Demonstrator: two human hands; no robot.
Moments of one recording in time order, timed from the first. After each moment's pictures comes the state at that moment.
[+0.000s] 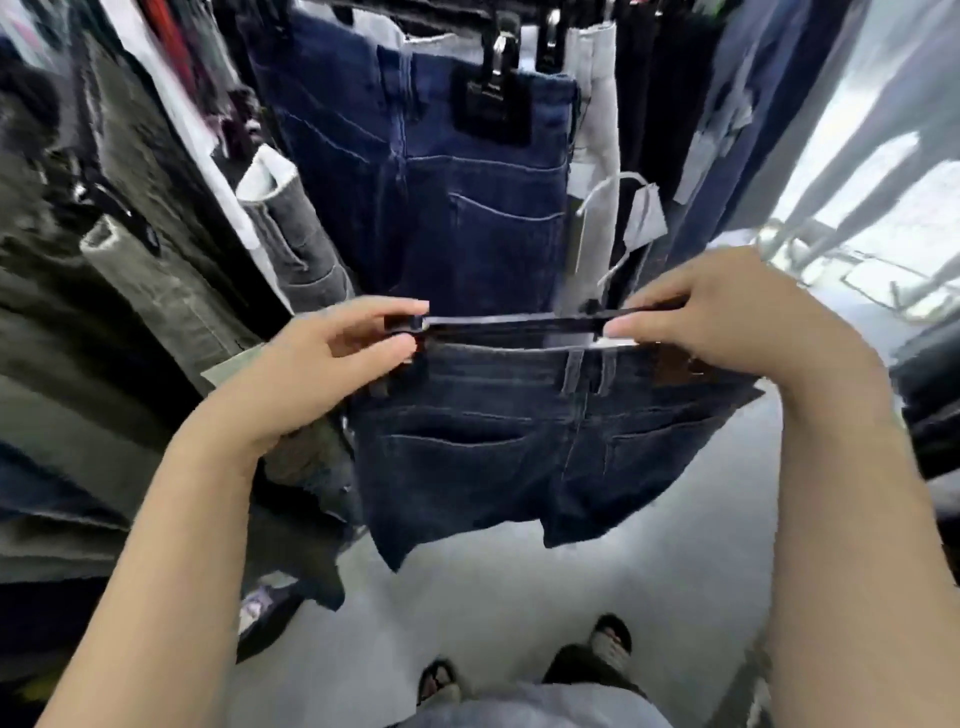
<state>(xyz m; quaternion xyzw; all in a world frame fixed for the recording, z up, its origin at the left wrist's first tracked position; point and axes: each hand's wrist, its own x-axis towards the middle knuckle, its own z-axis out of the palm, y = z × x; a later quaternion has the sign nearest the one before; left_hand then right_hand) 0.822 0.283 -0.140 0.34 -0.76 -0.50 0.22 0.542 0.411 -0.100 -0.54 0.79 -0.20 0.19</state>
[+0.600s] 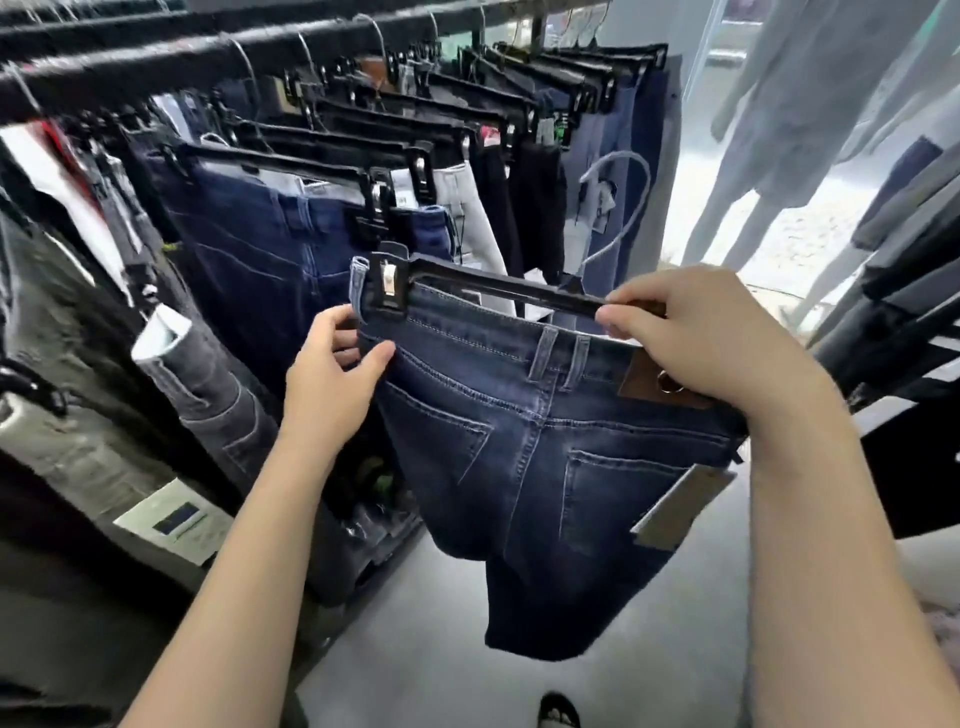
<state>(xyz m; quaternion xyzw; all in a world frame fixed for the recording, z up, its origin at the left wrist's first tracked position) 0.722 0.249 -0.151 0.42 -0.71 -0.43 0.37 0.503 0.450 -0.054 -0.51 0.82 -0.28 0.05</state>
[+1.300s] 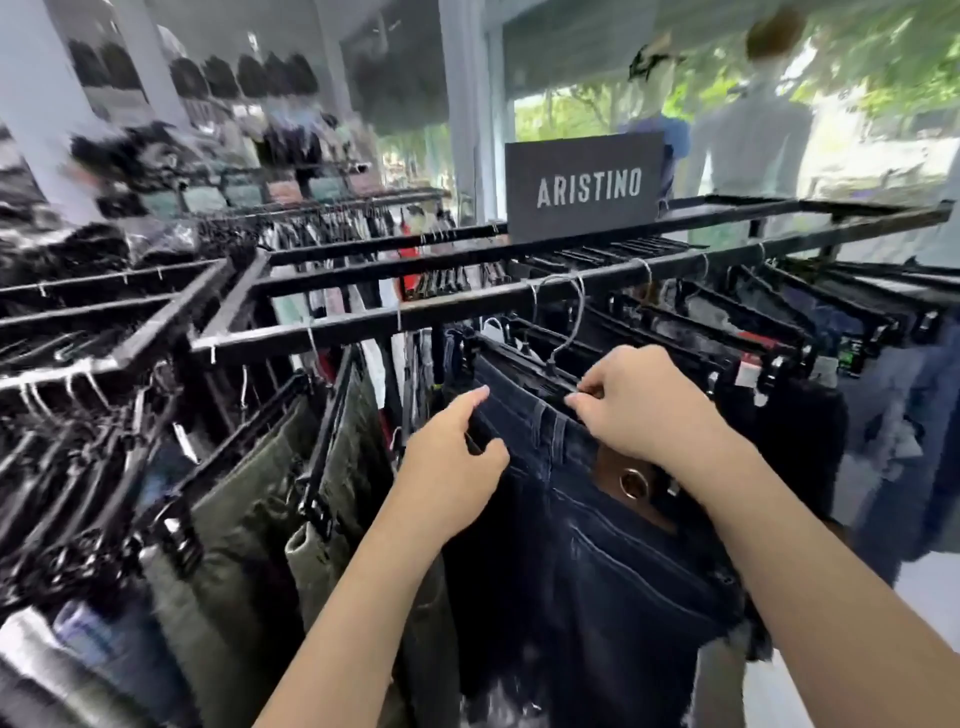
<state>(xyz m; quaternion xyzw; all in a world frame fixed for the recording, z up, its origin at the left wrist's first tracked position) 0.748 0.222 -0.027 0.55 -0.71 -0.25 0.35 0.559 0.219 0.011 -0.68 0.69 -0.23 0.01</state>
